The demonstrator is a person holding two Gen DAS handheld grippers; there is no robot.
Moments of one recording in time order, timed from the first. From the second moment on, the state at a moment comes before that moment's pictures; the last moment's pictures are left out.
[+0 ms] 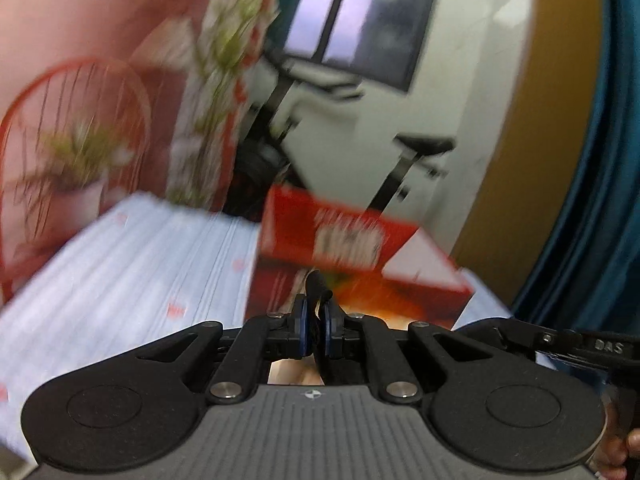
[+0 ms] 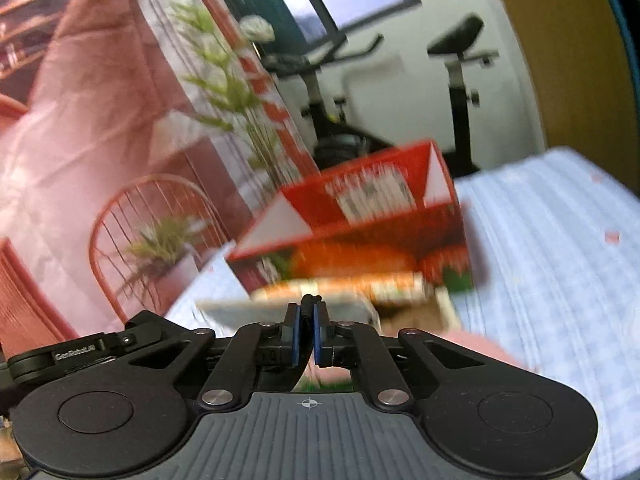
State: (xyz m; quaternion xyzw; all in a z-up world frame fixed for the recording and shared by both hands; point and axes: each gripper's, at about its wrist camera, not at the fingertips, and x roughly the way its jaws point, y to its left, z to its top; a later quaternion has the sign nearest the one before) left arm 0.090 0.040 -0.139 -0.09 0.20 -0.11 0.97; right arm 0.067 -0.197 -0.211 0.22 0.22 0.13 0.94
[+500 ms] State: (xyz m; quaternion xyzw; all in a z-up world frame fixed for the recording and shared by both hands) left arm 0.198 -0.009 -0.085 -0.01 0.15 -0.11 0.98; right arm 0.152 -0.215 -0.137 0.15 0.14 0.12 0.97
